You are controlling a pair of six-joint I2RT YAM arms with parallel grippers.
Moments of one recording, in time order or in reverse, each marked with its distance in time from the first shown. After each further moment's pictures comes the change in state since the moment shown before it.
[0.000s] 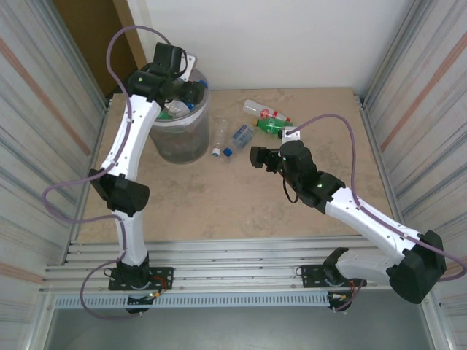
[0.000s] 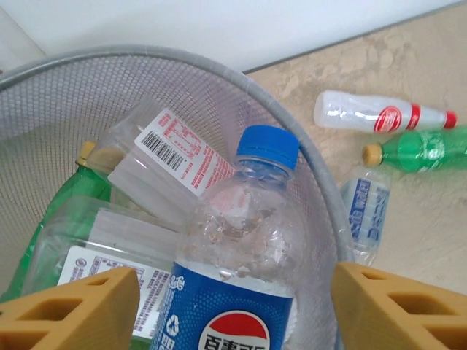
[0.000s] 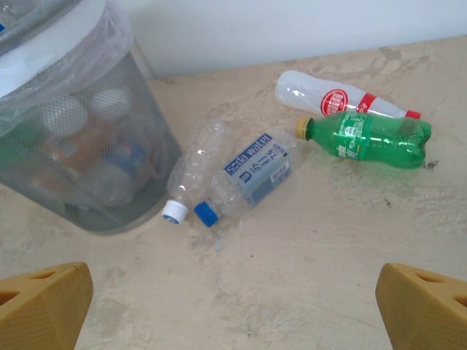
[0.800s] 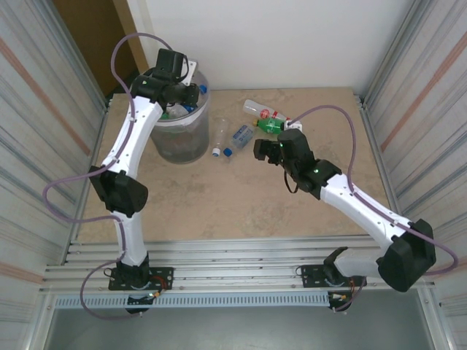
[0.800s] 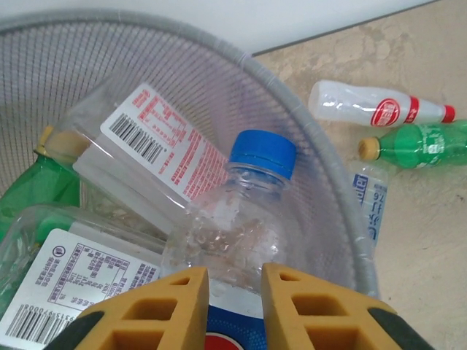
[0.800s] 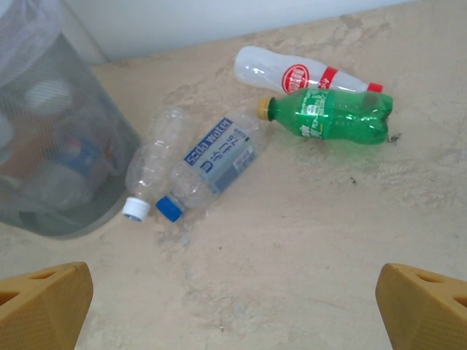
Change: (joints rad) left arm 0.016 -0.003 -0.121 0.080 0.041 -0.018; right arm -0.081 0.124 0.126 -0.137 -0.022 0.050
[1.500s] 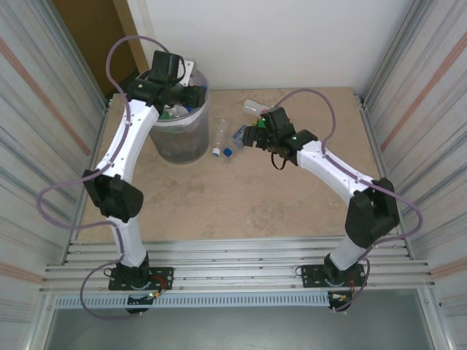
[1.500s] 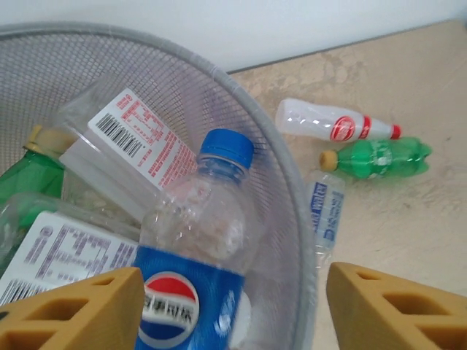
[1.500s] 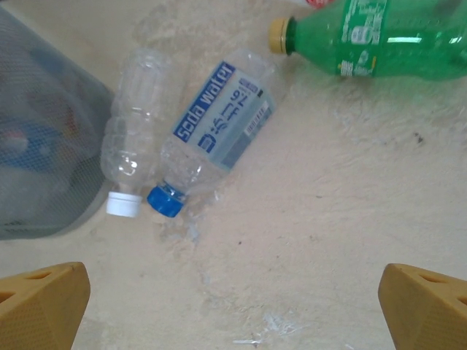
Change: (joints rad) left arm 0.005 -0.158 -0.166 0.103 0.088 -0.051; right arm -0.089 0.434 0.360 -0.185 -0.199 0.103
